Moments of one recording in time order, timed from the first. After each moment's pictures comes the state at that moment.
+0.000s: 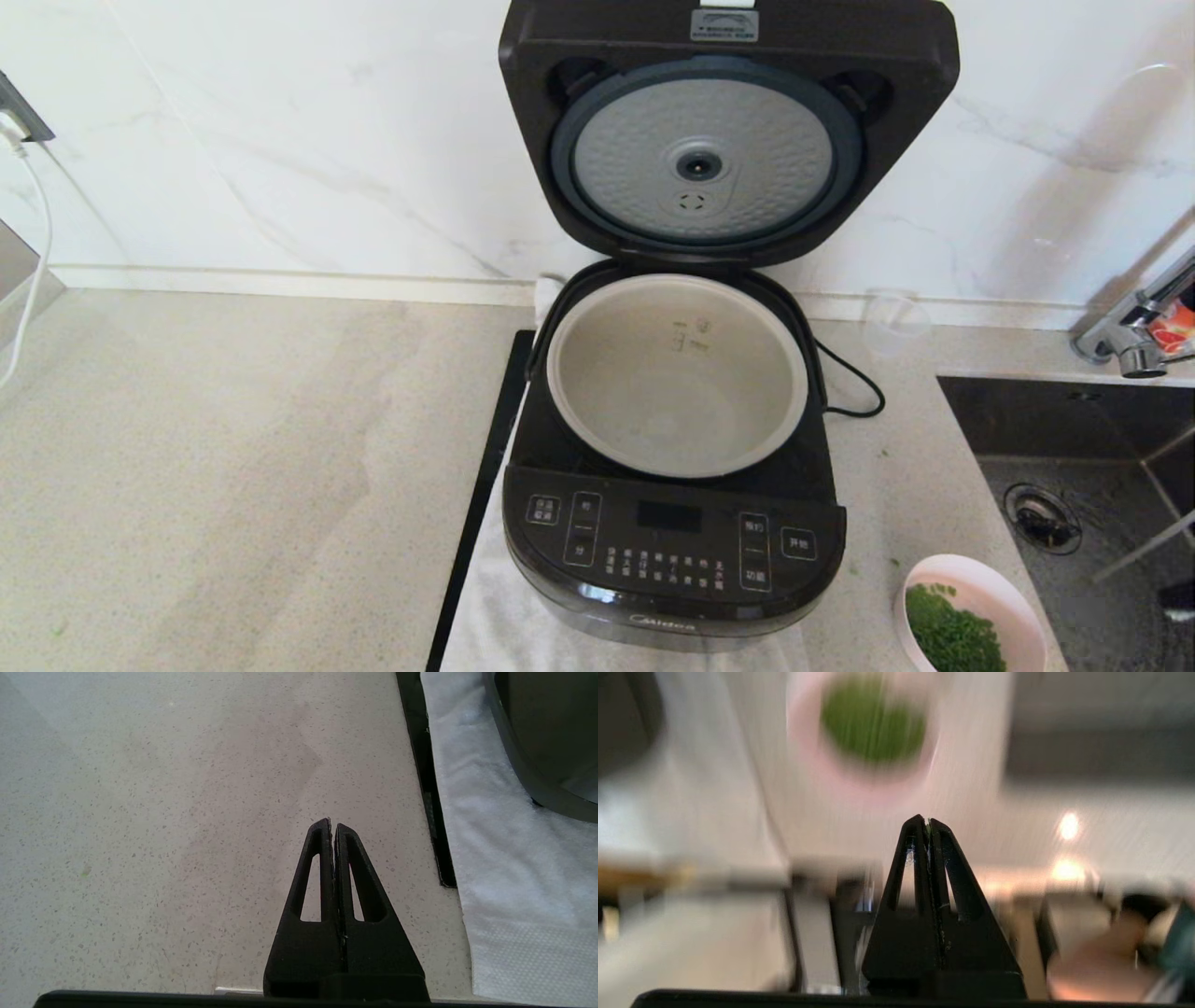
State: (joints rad) left arm -0.01 0.00 0.00 0.00 -0.03 0.07; right arm -0.30 1.28 -1.00 0.86 0.26 -0.05
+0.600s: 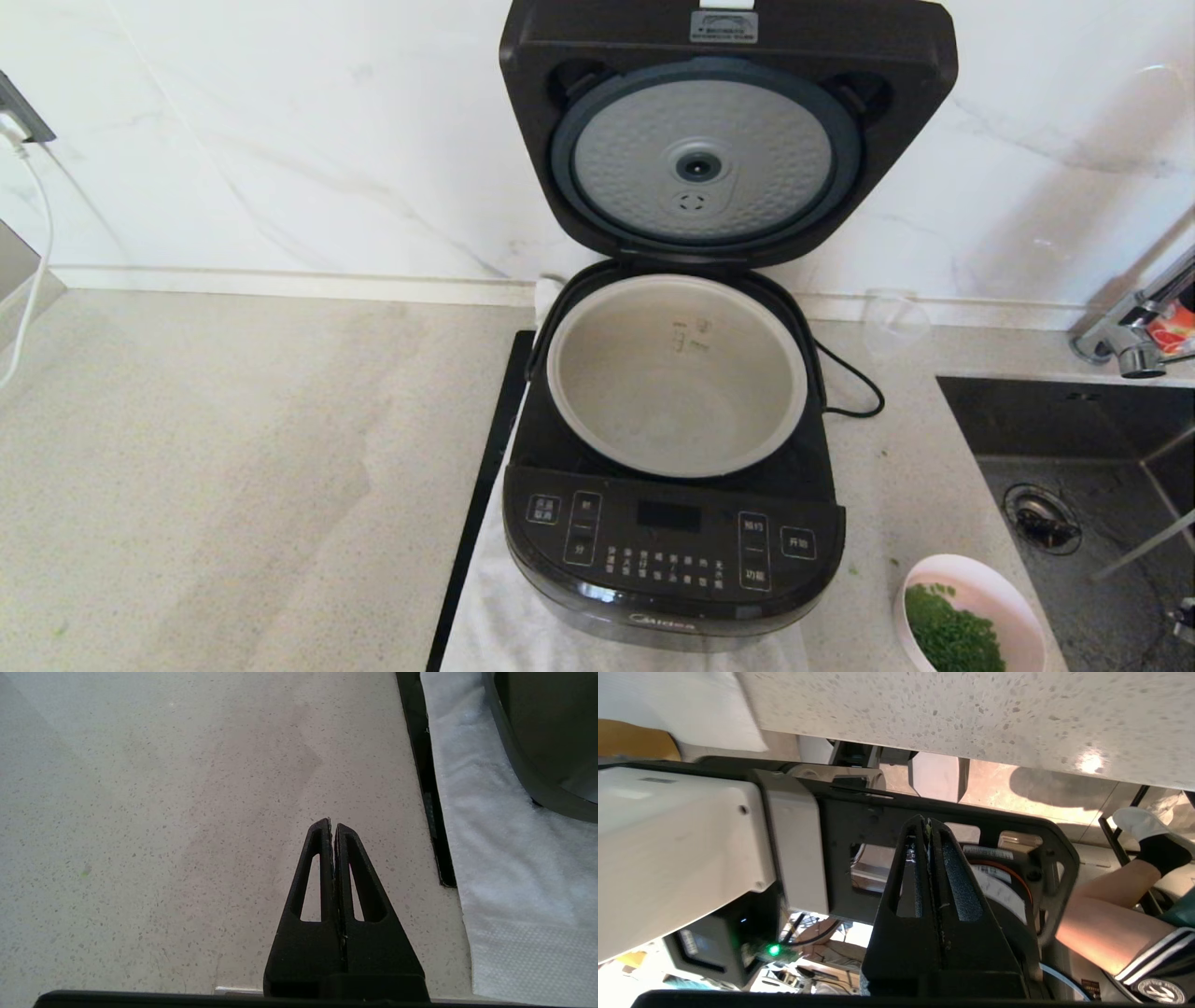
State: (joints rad) left arm -0.01 0.00 0.00 0.00 -0.03 0.07; right arm -0.14 1.14 -0.59 0.79 0.25 -0.05
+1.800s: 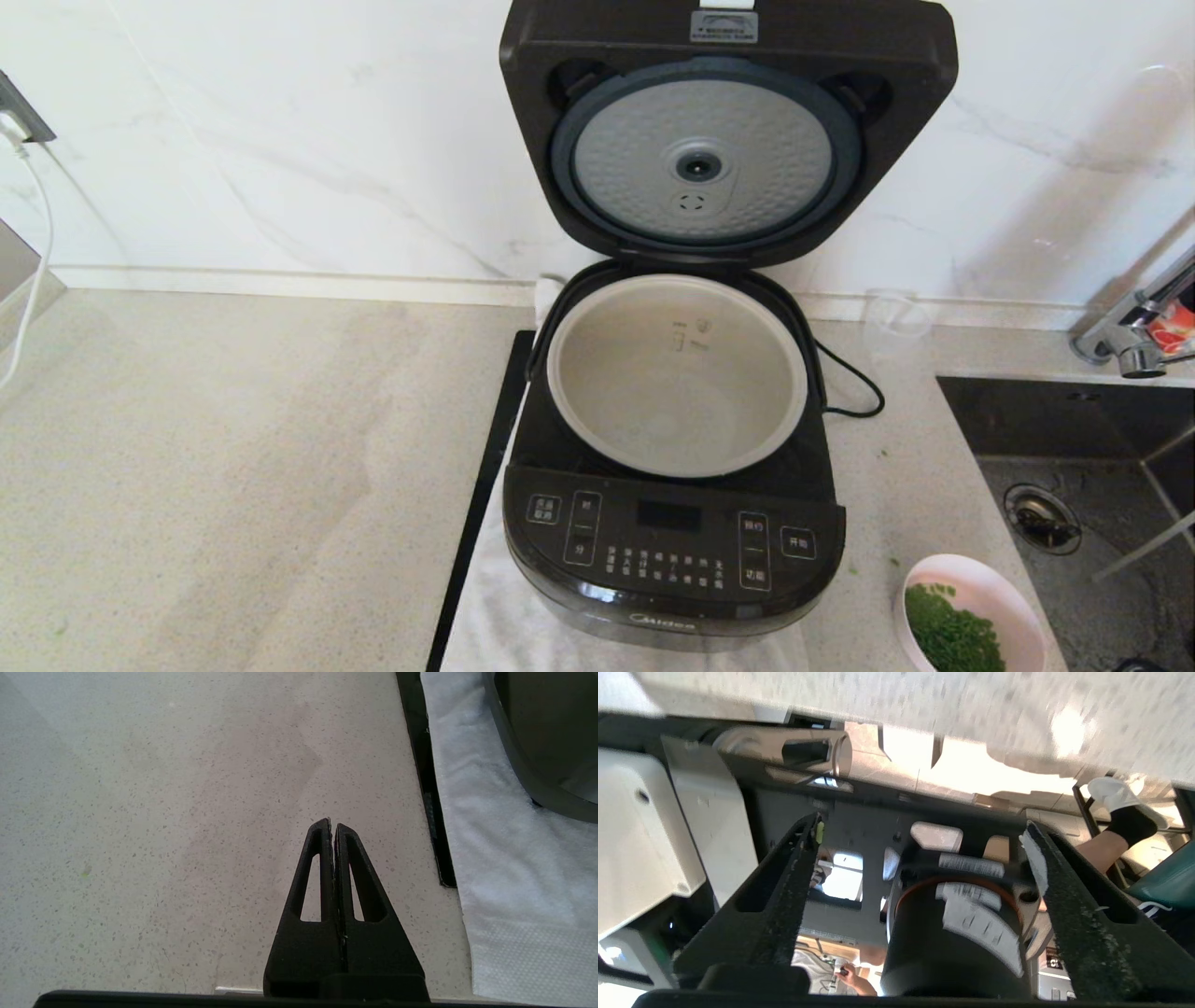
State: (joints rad) left arm -0.01 0.00 0.00 0.00 -0.03 0.07; right arm -0.05 1.30 -0.33 0.48 0.16 -0.05
